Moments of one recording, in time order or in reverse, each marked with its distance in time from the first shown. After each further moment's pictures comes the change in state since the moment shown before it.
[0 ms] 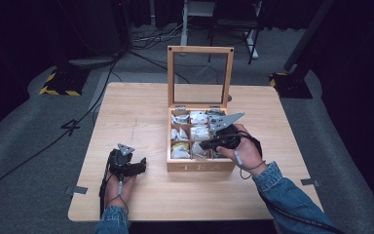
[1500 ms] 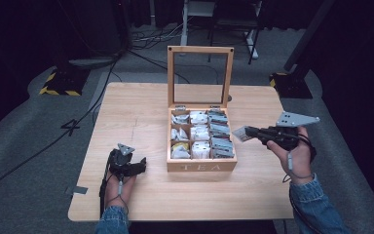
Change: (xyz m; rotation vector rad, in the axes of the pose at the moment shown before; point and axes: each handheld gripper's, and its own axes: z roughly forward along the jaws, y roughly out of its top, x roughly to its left) left arm 0.000 0.000 0.000 -0.001 0.002 -0.002; right arm -0.016 -0.057 -0.128 -0.308 -0.257 0.101
